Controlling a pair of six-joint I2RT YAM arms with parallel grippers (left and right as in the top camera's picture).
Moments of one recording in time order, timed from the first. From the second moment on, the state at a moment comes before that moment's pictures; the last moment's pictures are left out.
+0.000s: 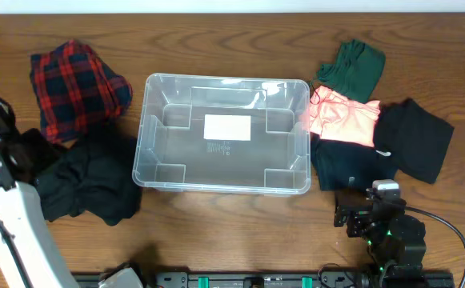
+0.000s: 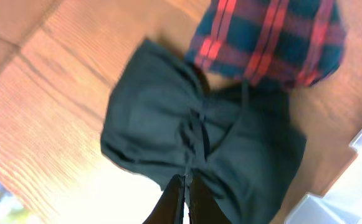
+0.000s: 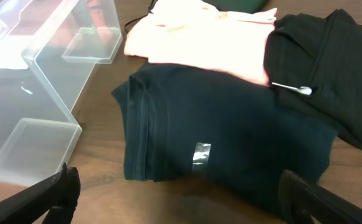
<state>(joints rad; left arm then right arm) 0.54 1.24 1.33 -1.14 -0.11 -0.08 0.03 0.01 0.16 -0.69 -0.08 0.07</state>
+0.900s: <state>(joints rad) 0.55 1.89 1.31 -1.01 -0.10 -0.12 0.03 0.01 0.16 -0.69 -0.08 0.07</state>
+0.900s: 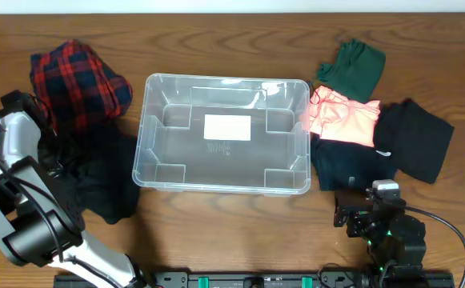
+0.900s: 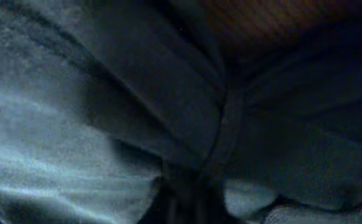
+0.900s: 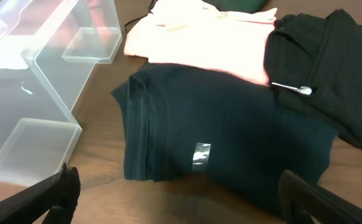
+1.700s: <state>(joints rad) 0.54 1.46 1.36 -1.13 -0.06 -0.11 0.03 0.01 0.16 -0.69 -0.08 0.07</state>
